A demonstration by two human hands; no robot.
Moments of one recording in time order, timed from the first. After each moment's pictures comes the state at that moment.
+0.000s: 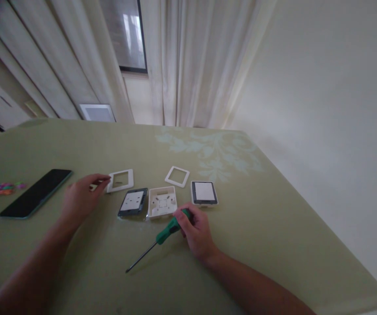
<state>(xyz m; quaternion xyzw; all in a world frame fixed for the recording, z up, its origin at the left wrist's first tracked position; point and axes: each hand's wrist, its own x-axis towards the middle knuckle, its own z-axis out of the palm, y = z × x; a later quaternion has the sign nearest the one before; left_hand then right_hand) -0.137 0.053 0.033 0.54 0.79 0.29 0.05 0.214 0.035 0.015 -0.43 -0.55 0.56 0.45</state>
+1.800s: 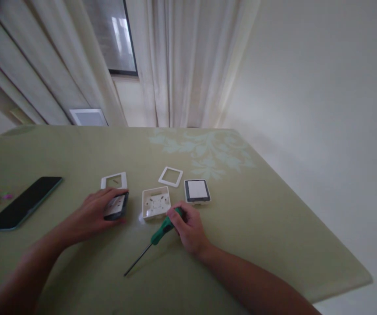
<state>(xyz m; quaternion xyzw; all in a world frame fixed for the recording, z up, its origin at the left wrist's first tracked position) -0.116 0.034 0.029 0.76 0.60 0.19 0.13 0.212 0.036 0.014 -0.42 -0.56 0.55 0.46</state>
